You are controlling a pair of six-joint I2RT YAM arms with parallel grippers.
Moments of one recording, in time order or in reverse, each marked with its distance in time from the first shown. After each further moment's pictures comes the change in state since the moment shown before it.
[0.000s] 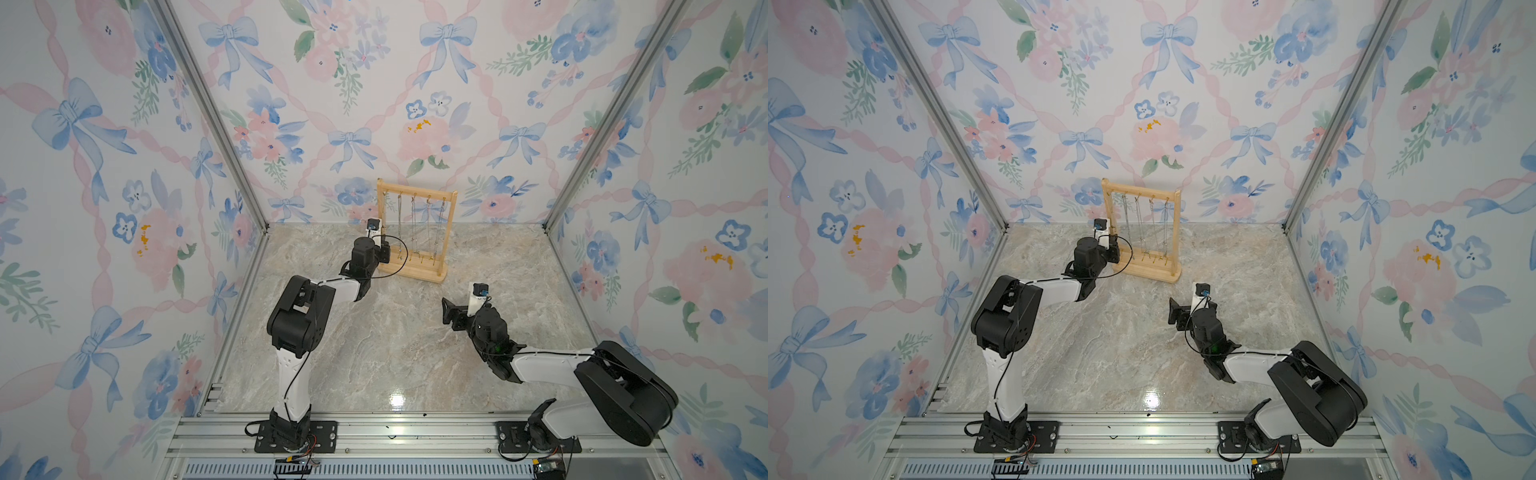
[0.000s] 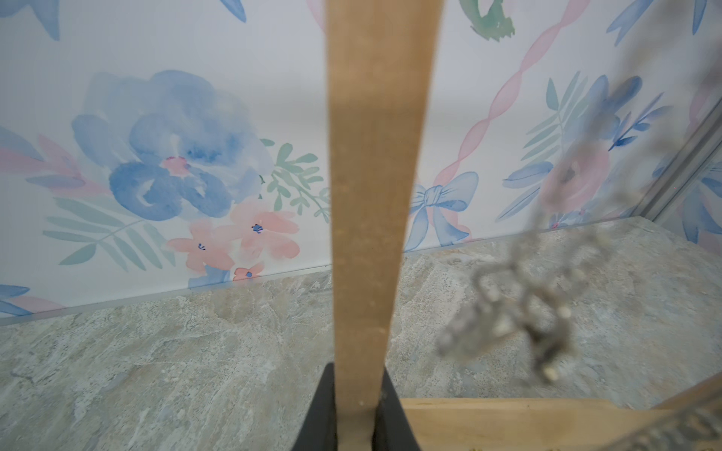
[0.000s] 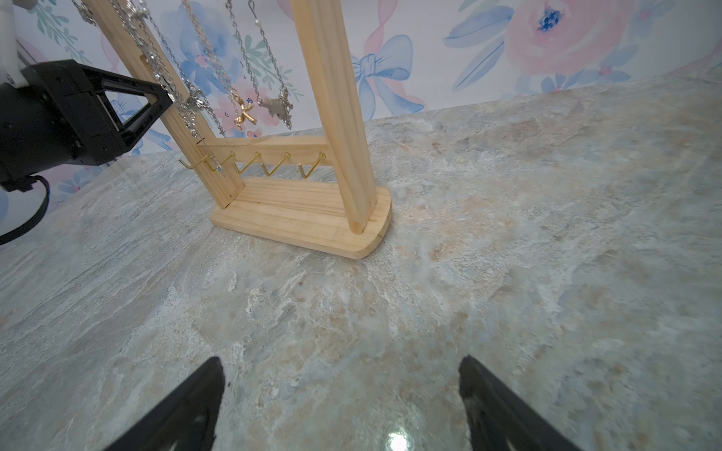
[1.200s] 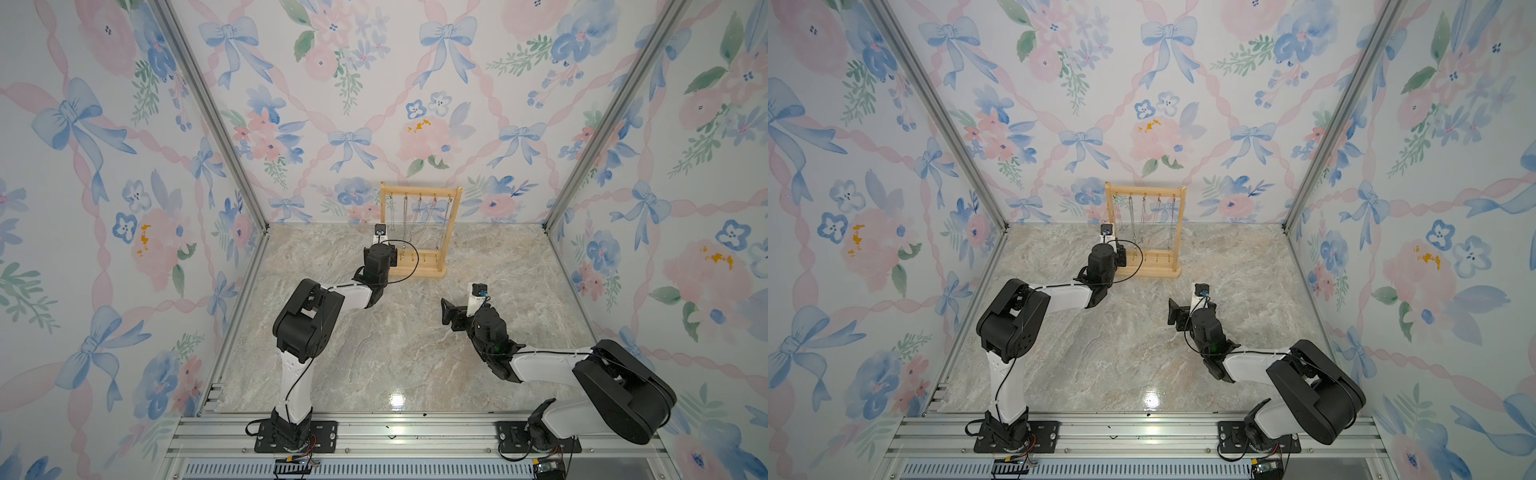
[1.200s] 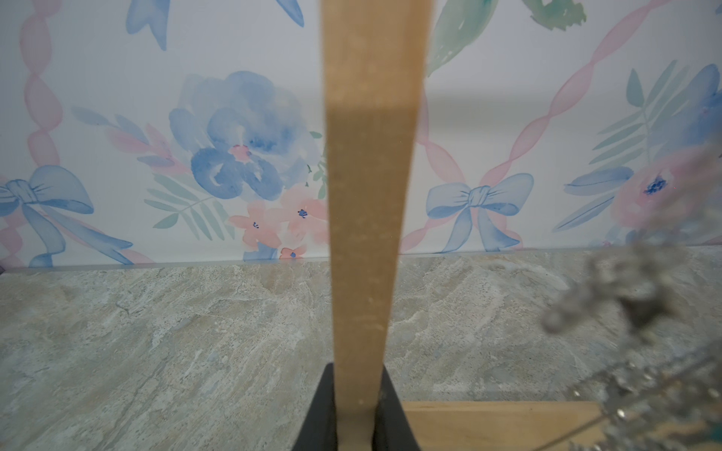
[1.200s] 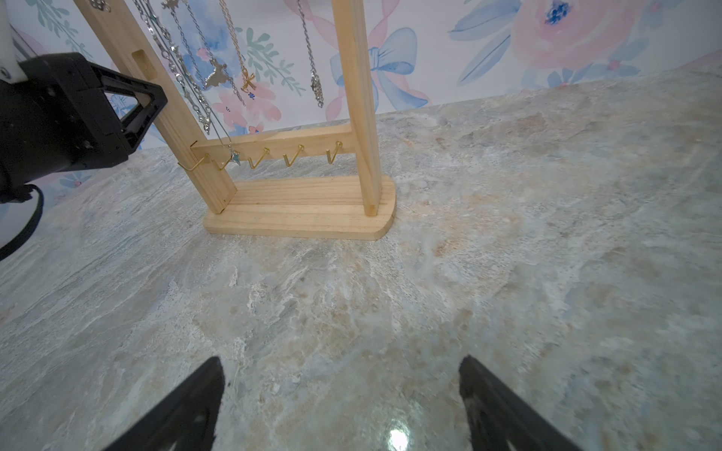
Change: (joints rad) left arm -0.115 -0.010 0.004 -0.040 -0.336 -0.019; right arm 0.000 0.008 0.002 0.000 -0.010 0.000
